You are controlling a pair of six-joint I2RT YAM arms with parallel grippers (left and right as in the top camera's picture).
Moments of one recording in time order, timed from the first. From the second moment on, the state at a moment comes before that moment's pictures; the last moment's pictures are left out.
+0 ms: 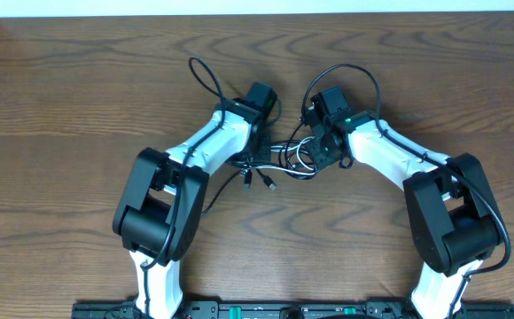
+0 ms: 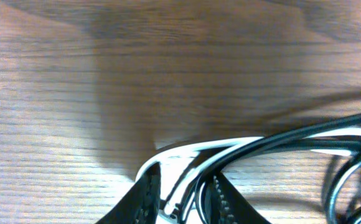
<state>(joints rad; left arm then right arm) -0.45 2.03 1.34 -0.78 -0.01 -0.45 0.43 1.96 1.21 -0.54 -0.01 -0.07</state>
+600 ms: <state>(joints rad) -0.39 2.02 1.36 -0.82 -0.02 -0.38 0.43 1.96 1.20 -0.50 -0.09 -0.05</state>
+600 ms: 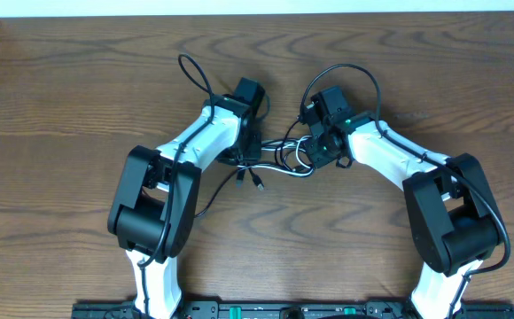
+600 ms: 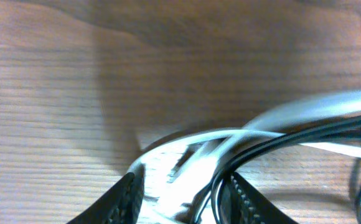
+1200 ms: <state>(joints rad) -0.37 1.78 1.43 -0.85 0.06 -0.39 0.40 1.82 1.24 -0.57 -0.24 -0.04</state>
